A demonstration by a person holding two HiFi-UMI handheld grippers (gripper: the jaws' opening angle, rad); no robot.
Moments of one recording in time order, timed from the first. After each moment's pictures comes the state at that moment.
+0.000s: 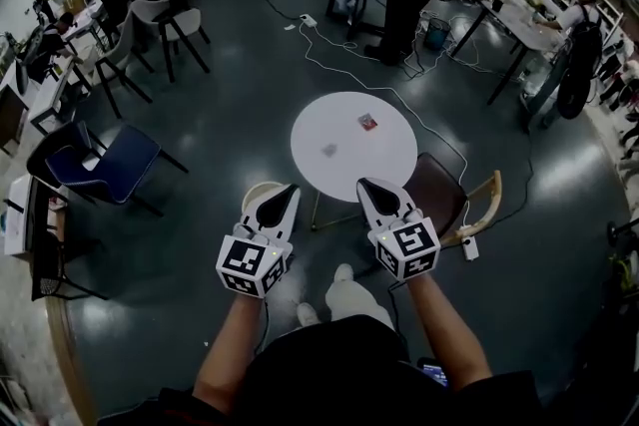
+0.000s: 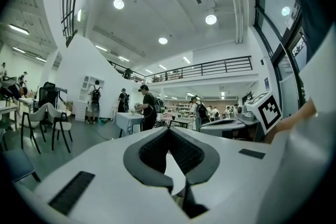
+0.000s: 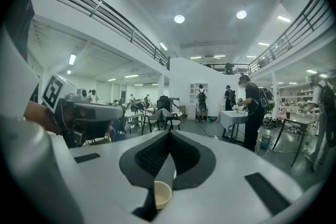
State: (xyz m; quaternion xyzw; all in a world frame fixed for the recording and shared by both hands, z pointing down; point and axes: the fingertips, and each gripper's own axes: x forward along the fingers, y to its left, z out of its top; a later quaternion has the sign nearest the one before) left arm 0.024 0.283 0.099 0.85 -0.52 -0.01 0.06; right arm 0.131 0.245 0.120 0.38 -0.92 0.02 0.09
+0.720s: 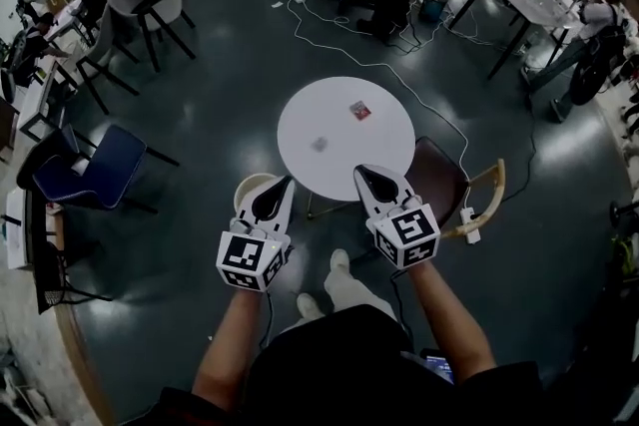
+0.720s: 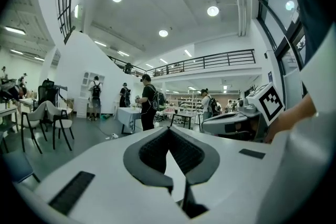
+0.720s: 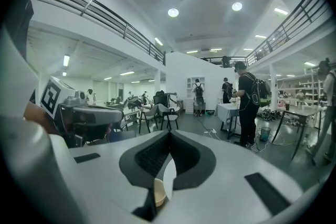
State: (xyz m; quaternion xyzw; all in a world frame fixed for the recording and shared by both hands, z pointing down) left arm 0.040 0.182 0.135 0.85 -0.53 0.03 0.07; right arm 0.151 0.145 0.151 0.38 -0.92 0.06 0.11
